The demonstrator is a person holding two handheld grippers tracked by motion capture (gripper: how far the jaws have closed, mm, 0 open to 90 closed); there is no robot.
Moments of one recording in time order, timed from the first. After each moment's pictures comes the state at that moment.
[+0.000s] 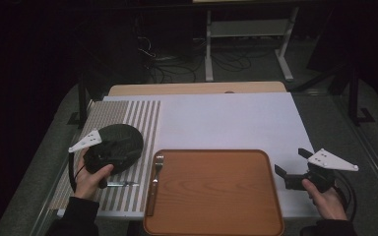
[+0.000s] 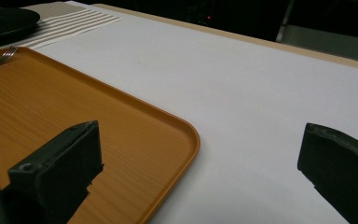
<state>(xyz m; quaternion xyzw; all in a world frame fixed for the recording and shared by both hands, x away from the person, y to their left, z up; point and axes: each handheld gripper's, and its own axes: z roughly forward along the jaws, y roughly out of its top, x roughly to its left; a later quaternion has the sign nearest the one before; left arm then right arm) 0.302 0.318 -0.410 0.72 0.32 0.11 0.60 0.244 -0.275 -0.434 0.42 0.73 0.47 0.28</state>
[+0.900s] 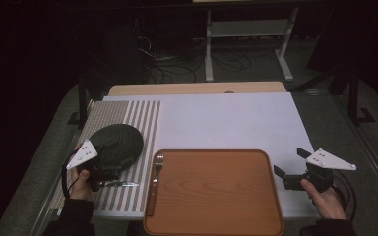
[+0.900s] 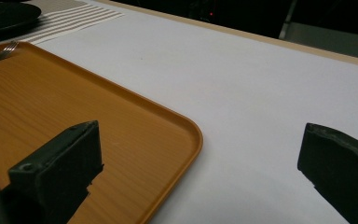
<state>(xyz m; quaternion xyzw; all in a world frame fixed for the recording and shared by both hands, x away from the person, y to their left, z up) 0.288 0.333 -0.434 0.74 0.30 0.22 0.56 0.246 -0.273 -0.435 0.41 0.73 0.46 0.27</state>
